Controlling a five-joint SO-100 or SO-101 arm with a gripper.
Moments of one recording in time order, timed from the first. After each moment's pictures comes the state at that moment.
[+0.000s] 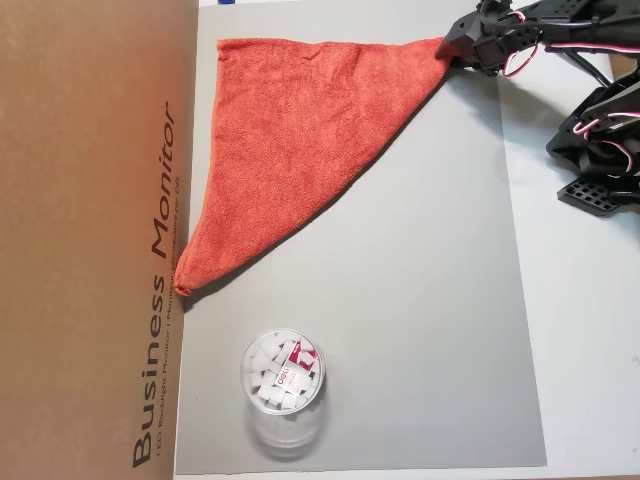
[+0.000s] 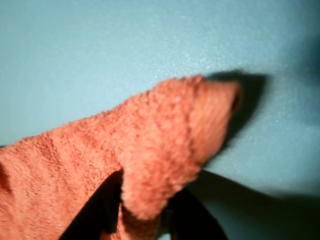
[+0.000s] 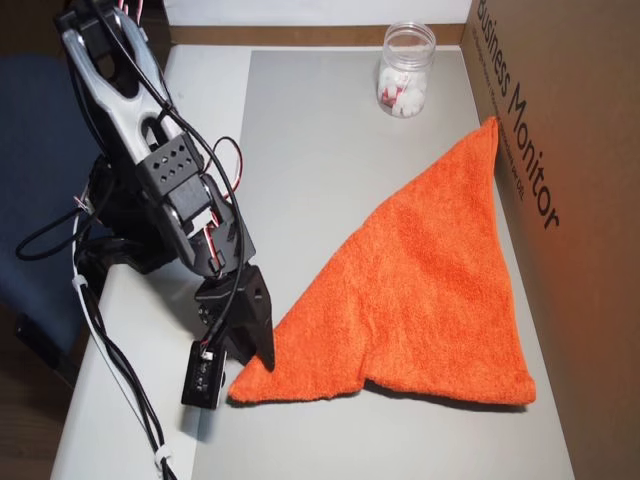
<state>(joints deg) 47.5 108.9 145.9 19.9 149.5</state>
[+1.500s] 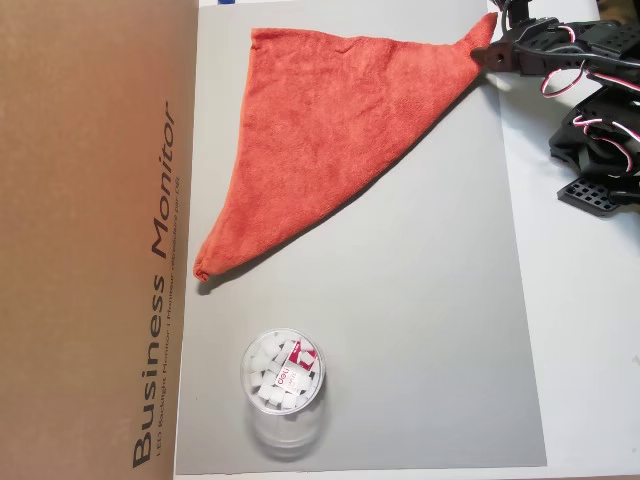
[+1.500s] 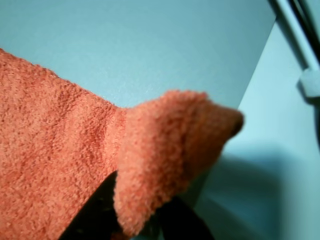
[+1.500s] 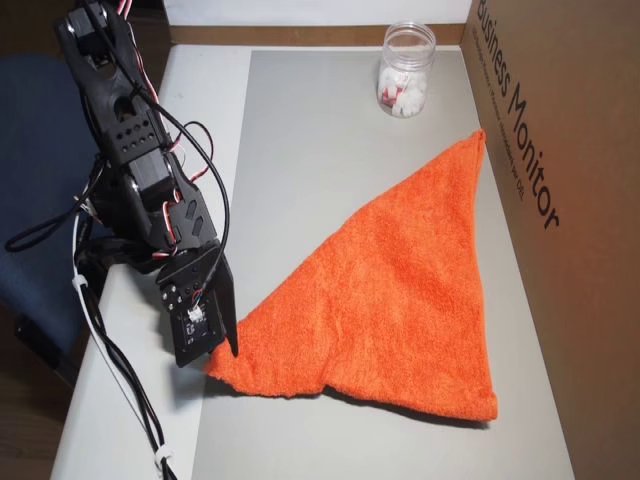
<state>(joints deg) 57.6 141.0 168.3 20.0 97.7</state>
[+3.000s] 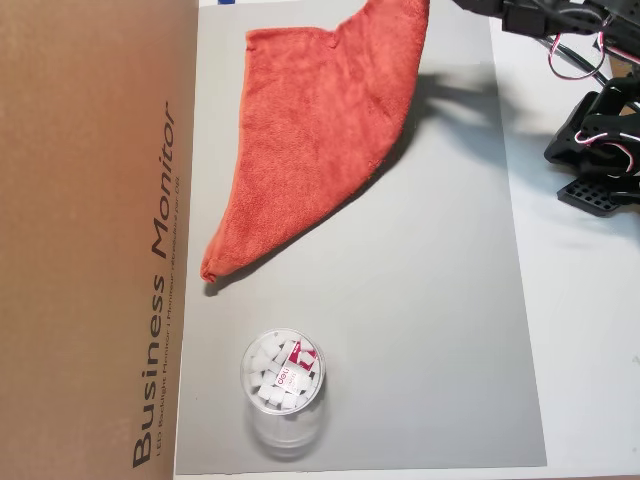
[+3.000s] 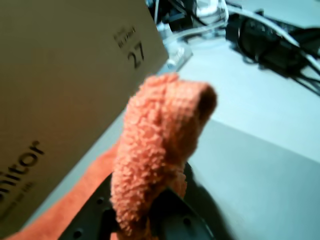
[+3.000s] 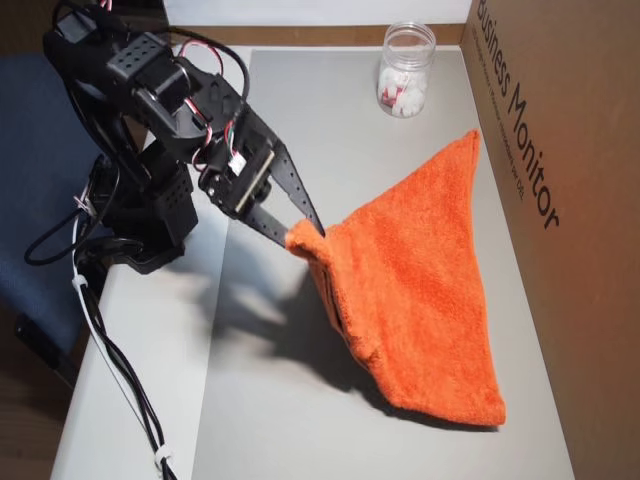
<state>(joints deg) 35.9 141.4 135.2 20.3 115.2</state>
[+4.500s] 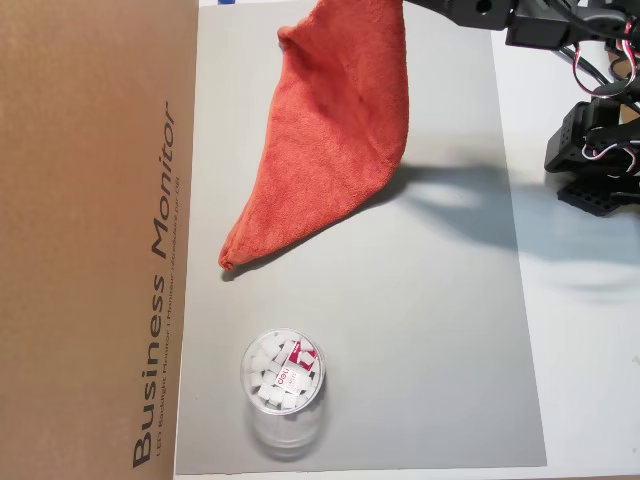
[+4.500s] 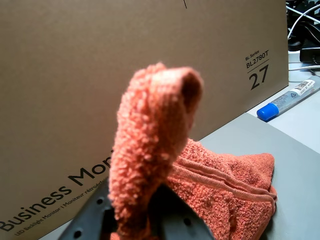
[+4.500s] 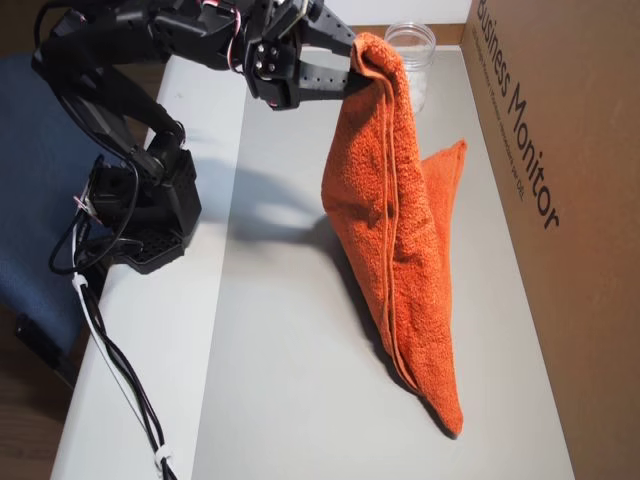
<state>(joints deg) 15.7 135.4 118.9 20.3 114.0</state>
